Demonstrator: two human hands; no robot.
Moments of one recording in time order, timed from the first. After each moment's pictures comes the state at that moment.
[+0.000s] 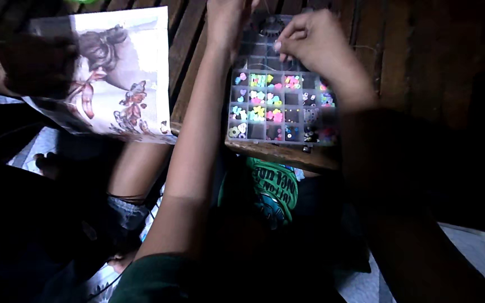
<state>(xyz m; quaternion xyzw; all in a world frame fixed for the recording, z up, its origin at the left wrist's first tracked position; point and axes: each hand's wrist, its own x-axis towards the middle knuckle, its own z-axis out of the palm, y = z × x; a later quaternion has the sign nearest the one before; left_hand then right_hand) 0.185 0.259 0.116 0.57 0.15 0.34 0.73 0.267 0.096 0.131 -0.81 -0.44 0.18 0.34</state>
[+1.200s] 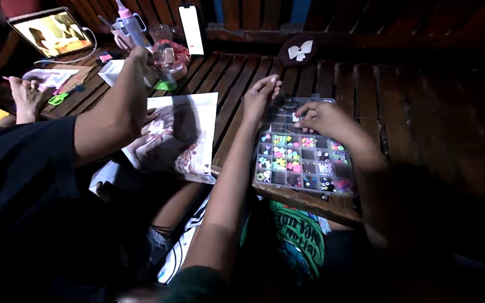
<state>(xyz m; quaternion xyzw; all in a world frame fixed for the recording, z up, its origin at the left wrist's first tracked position) 0.176 0.250 0.113 0.55 0.15 0.36 0.74 0.272 0.088 0.130 -0.81 -0.44 0.22 0.31</state>
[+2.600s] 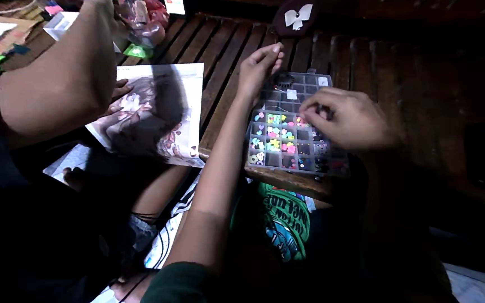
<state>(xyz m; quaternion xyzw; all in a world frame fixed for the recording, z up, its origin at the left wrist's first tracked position) 0.178 0.246 0.118 0.56 0.13 0.32 0.75 0.213 0.032 0.161 -0.77 -0.58 0.01 0.24</state>
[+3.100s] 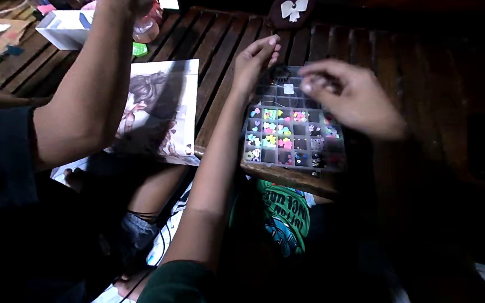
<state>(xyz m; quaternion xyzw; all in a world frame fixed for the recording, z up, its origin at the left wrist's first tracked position) 0.177 0.246 0.119 0.58 0.12 0.32 0.74 0.233 0.041 0.166 -0.74 -0.56 0.07 0.36</state>
